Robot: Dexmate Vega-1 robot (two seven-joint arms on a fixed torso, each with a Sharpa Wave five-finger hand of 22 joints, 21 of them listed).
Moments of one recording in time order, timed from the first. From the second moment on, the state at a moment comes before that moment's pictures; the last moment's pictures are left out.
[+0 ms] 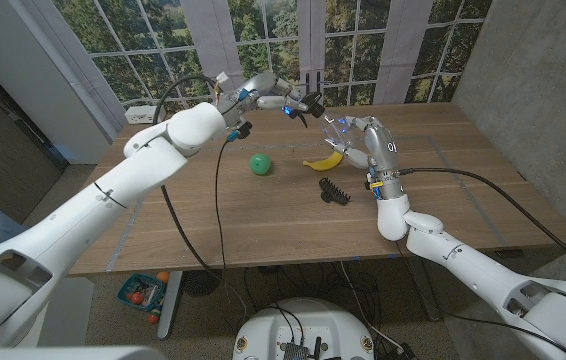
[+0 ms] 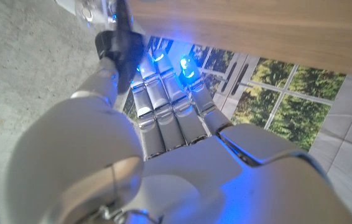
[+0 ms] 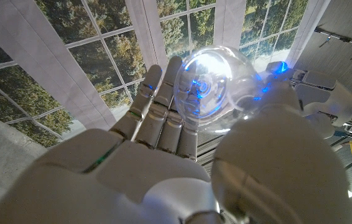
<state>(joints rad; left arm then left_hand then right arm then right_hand) 0.59 0.80 0.52 -2.03 -0.15 0.27 -0.14 0.75 -0.01 0.37 -0.11 0.17 0.98 0.05 0.24 0.20 1.09 -0.11 0.31 0.19 0.89 -0.13 0.28 0.19 0.36 -0.04 1.20 0.19 -0.73 -0.49 -0.64 -1.19 -0.70 0.44 -1.11 0.88 -0.06 0.15 -0.09 0.31 0.82 0.03 0.47 0.34 0.96 -0.06 0.53 0.88 0.88 -0.12 0.22 1.10 0.36 -0.04 1.05 0.18</state>
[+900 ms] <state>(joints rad) 0.41 0.81 0.59 -1.88 -0.39 0.22 -0.55 0.94 -0.01 0.39 -0.15 0.17 0.89 0.00 0.19 0.20 1.01 -0.16 0.26 0.23 0.86 -0.11 0.31 0.25 0.41 -0.04 1.24 0.20 -0.64 -0.46 -0.73 -1.05 -0.67 0.35 -1.12 0.88 -0.06 0.14 -0.09 0.31 0.82 0.03 0.47 0.35 0.96 -0.06 0.52 0.88 0.88 -0.12 0.22 1.11 0.36 -0.04 1.05 0.18</state>
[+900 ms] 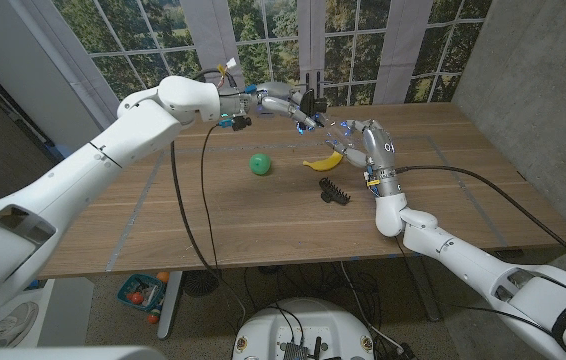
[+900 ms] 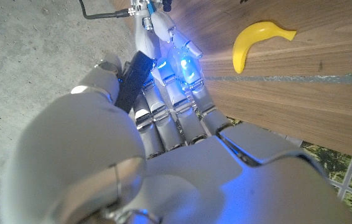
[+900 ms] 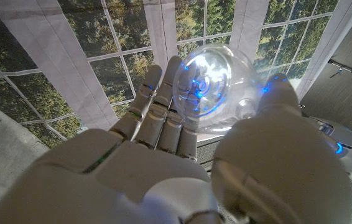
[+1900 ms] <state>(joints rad) 0.52 0.88 0.53 -2.01 -0.24 0.21 -0.30 1.02 0.04 0.50 -0.19 0.18 1.05 0.01 0.25 0.23 1.08 -0.11 0.32 0.25 1.01 -0.16 0.35 0.24 0.44 -0.05 1.34 0.20 -0.55 -0.38 -0.75 -0.86 -0.57 0.34 -1.12 0.88 -0.06 0.14 -0.08 0.31 0.82 0.04 0.46 0.36 0.96 -0.06 0.52 0.88 0.88 -0.12 0.22 1.11 0.35 -0.05 1.05 0.18</state>
